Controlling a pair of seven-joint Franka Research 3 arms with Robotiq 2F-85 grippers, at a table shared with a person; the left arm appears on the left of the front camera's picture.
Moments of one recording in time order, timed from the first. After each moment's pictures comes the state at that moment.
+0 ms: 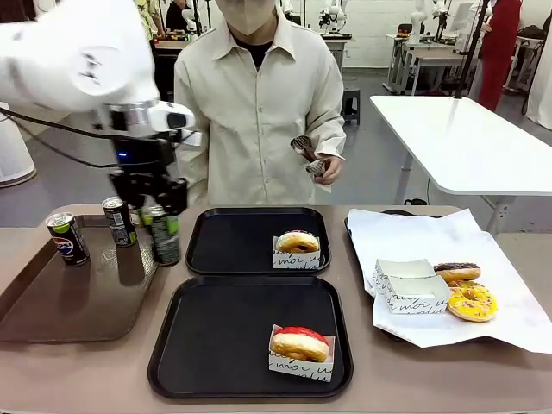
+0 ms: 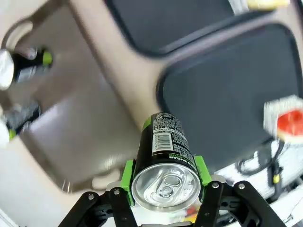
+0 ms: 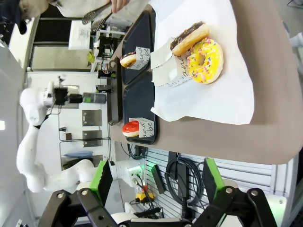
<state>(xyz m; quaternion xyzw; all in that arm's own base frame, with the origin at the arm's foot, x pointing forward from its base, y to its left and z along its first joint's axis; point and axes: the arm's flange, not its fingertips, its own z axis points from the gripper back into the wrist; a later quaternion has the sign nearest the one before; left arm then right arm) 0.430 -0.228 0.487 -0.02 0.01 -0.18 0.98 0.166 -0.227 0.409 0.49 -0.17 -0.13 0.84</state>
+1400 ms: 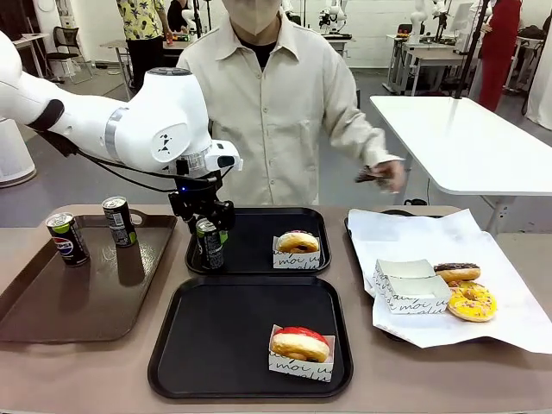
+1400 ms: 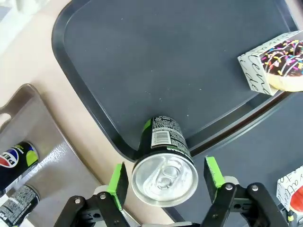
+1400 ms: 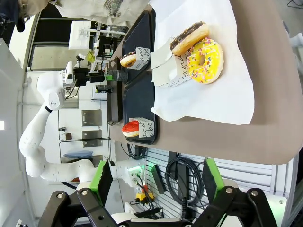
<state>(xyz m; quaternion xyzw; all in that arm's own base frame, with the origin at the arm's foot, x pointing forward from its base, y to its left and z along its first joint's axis) 0.500 -0.284 0.398 -0.02 -0.06 -0.23 0.97 0.166 -0.228 0.409 0.49 -0.17 -0.13 0.84</state>
